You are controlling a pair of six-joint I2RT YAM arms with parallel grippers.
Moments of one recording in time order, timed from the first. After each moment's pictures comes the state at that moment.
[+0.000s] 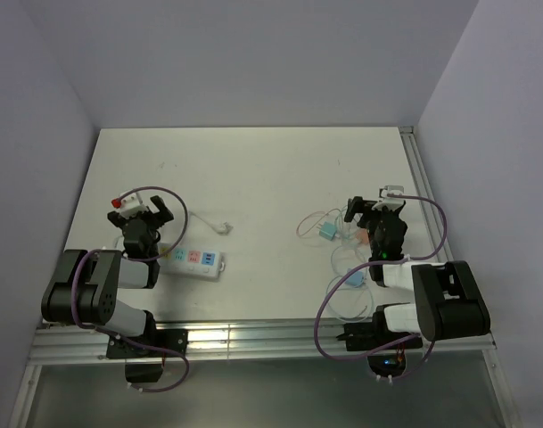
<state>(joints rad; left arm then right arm) -0.05 1.47 0.21 1.21 -0.33 -0.20 0.06 1.31 0.18 1.03 0.09 0.12</state>
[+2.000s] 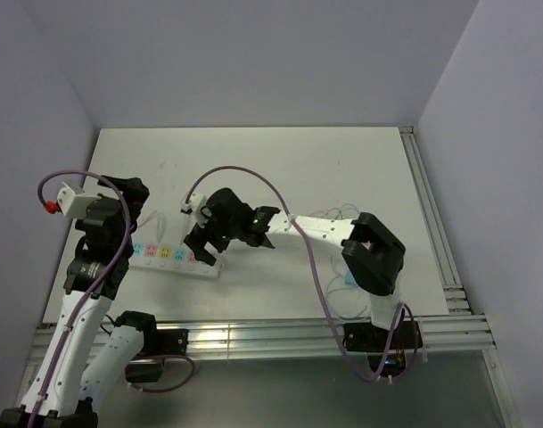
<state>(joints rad) -0.18 0.69 0.78 -0.34 -0.54 -0.94 1.01 1.87 1.37 -0.16 -0.22 0.01</state>
